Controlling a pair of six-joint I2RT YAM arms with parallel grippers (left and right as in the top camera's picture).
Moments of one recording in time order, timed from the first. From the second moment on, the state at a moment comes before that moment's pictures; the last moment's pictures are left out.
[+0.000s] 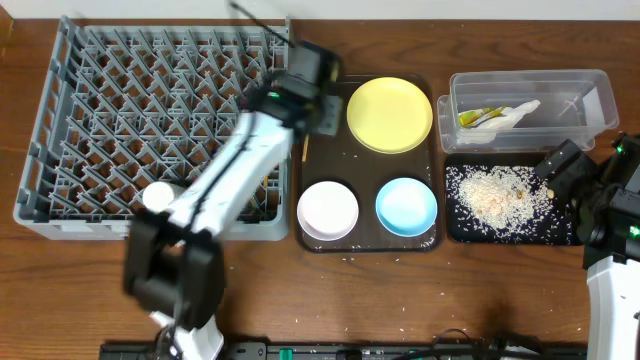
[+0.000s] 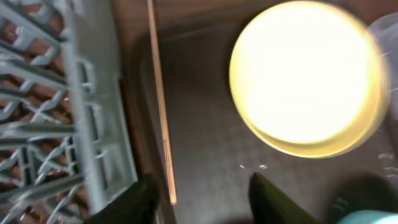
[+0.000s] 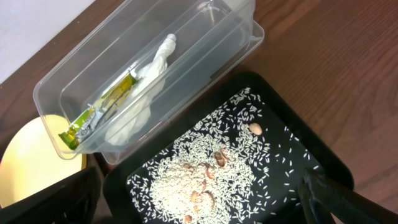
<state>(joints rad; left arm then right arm) -0.46 1.87 1.55 -0.67 -0.08 -0.20 -0.34 1.09 0.94 -0.66 0.00 0.44</state>
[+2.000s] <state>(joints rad) -0.27 1.77 1.53 -0.85 -0.10 -0.25 -0.34 1.09 0.94 -0.69 0.00 0.44</state>
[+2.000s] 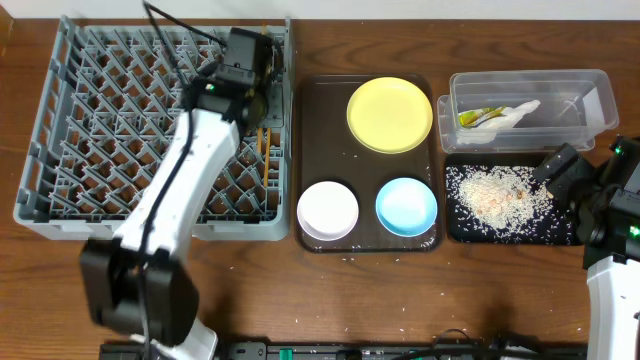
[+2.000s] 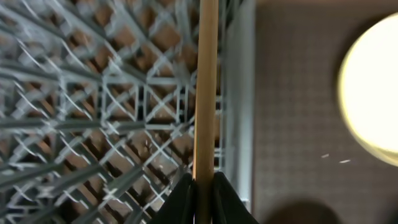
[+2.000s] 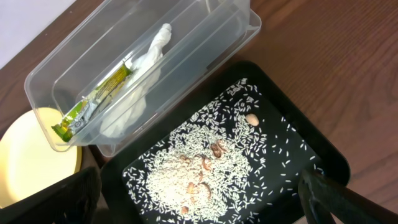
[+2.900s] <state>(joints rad) -0.30 1.67 1.53 -0.88 0.16 -0.27 -0.34 1.09 0.94 -0.69 0.00 0.44</state>
